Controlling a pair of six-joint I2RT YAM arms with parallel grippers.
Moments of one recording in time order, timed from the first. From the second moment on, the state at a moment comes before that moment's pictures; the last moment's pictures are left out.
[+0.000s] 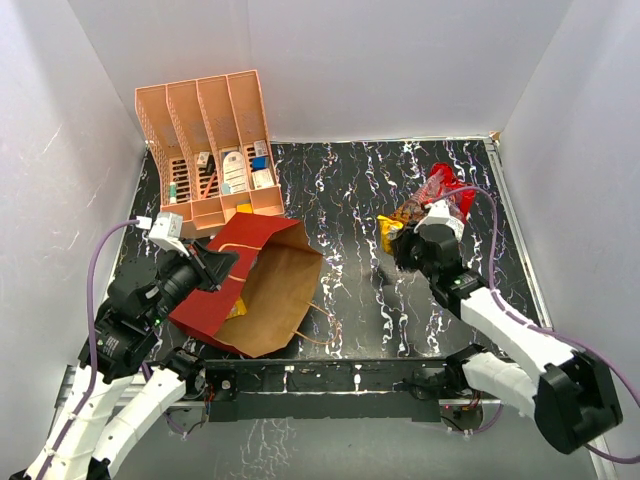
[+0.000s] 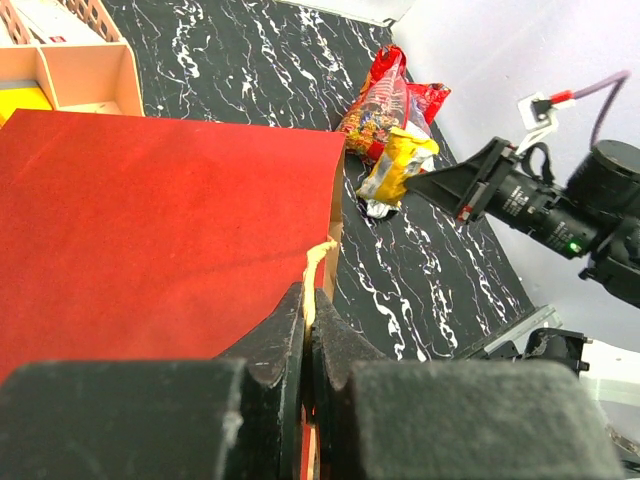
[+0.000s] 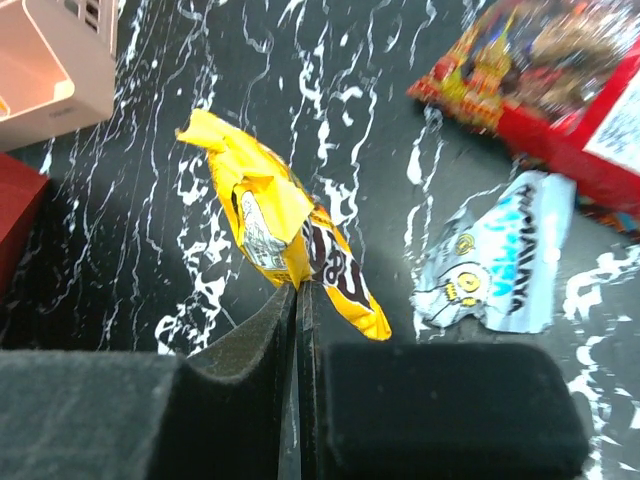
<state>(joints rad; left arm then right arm) -0.48 0.47 0.85 -0.58 0.09 -0.54 0.44 0.96 0.53 0.02 0.17 0.41</state>
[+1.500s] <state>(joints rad) -0.48 0.45 0.85 -0.54 0.21 -0.49 0.92 1.05 0.40 0.63 -0.31 0.14</state>
